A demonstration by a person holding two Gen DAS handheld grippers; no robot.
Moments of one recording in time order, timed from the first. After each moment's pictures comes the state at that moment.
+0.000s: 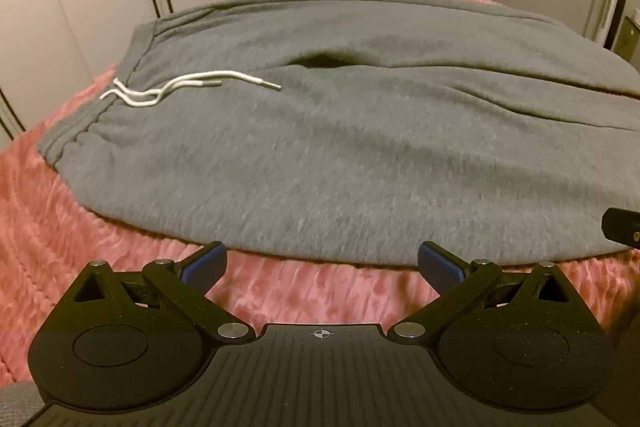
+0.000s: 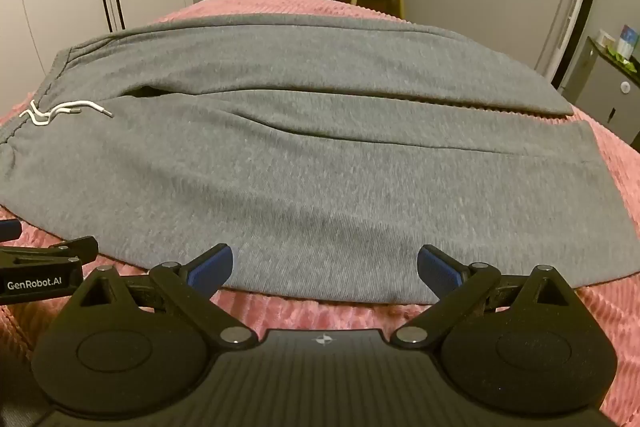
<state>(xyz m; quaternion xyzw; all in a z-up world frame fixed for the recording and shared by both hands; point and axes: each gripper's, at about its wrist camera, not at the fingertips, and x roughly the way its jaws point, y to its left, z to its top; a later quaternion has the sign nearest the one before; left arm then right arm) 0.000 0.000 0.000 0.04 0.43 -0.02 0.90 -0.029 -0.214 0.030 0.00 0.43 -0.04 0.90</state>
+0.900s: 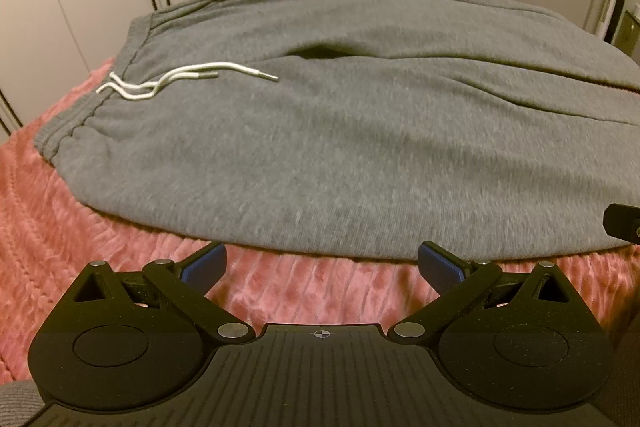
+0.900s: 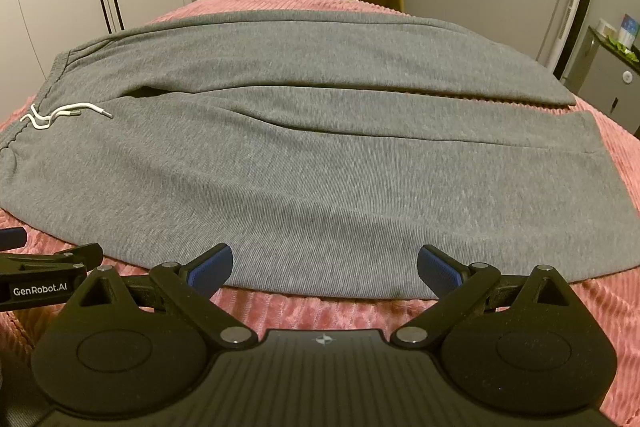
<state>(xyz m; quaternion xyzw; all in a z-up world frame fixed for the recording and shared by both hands) 0.000 -0.001 -0.006 0.04 0.44 -0.02 0.90 -0.027 -0.216 0.029 0.01 0.44 -0.04 0.90</state>
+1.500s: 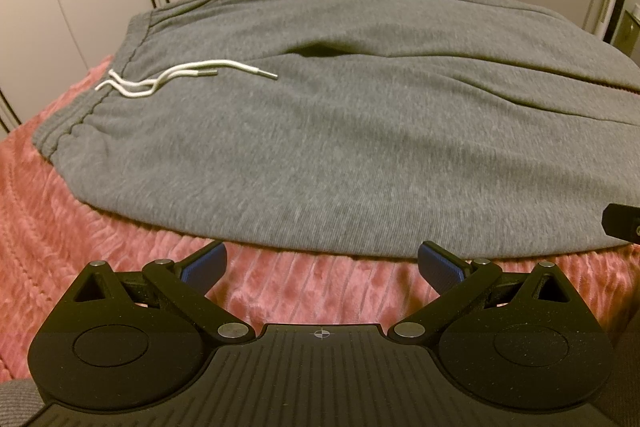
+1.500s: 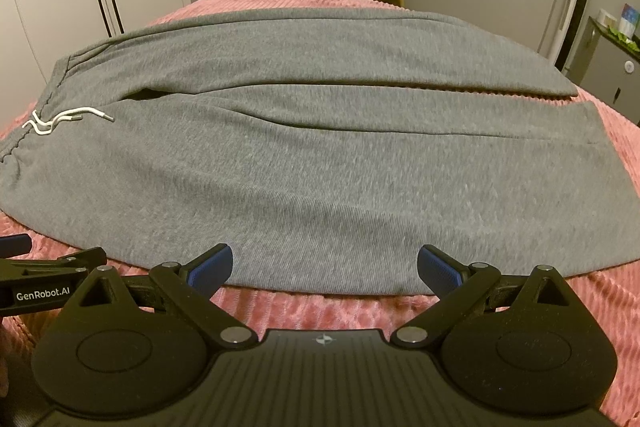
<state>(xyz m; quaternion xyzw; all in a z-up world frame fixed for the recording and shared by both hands) -0.002 -0.003 -0.008 0.04 0.44 -0.02 0.90 -0.027 -0.219 0.027 0.03 0.44 -0.04 0.90</state>
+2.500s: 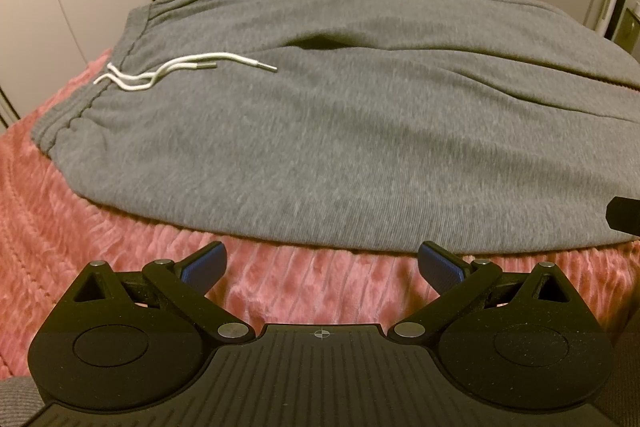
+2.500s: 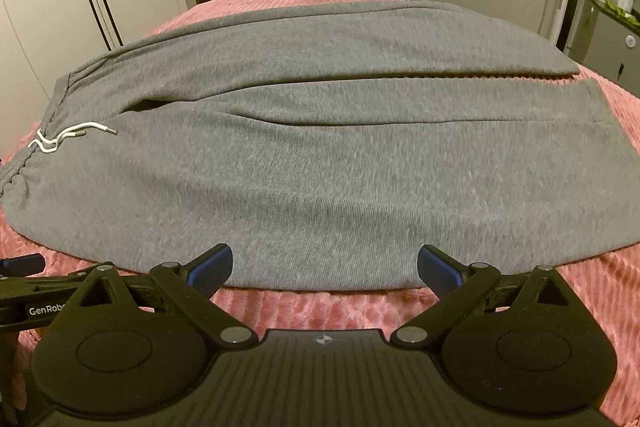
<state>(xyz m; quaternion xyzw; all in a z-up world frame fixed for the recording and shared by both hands) -0.001 -0.001 -0.008 0.04 0.45 -0.02 0.89 -0.027 -0.228 0.026 0.08 0.44 -0.03 0.89</state>
